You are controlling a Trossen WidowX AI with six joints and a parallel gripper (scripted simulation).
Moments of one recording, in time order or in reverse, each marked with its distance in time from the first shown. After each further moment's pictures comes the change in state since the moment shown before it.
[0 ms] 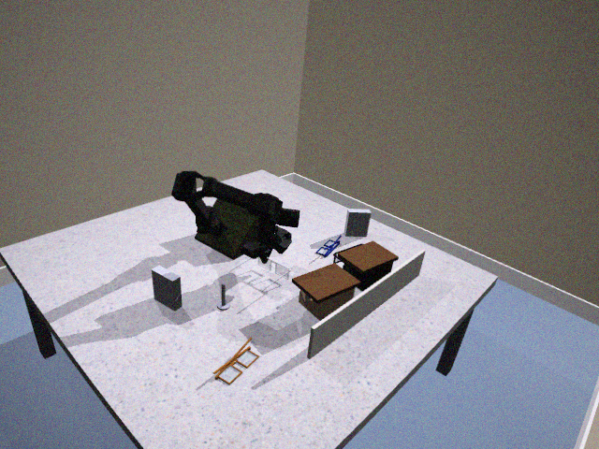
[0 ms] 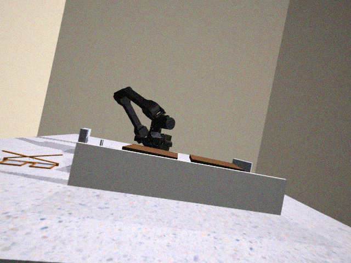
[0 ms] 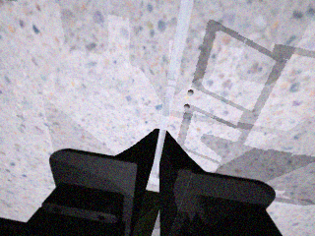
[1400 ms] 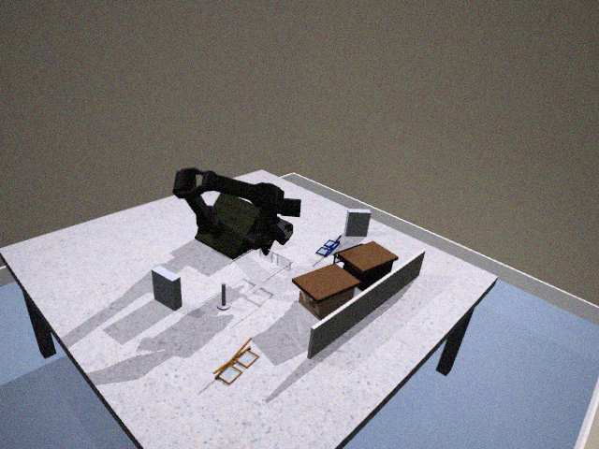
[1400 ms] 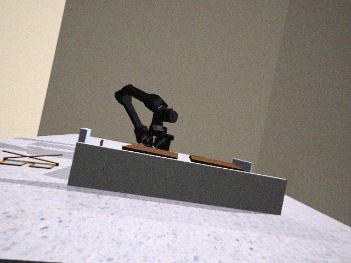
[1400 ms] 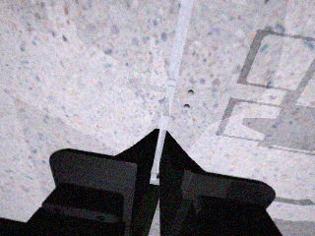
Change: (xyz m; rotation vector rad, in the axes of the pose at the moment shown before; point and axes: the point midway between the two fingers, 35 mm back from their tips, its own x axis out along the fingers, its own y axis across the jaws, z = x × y) arm -0.034 0.002 0.003 -0.001 0.000 0.005
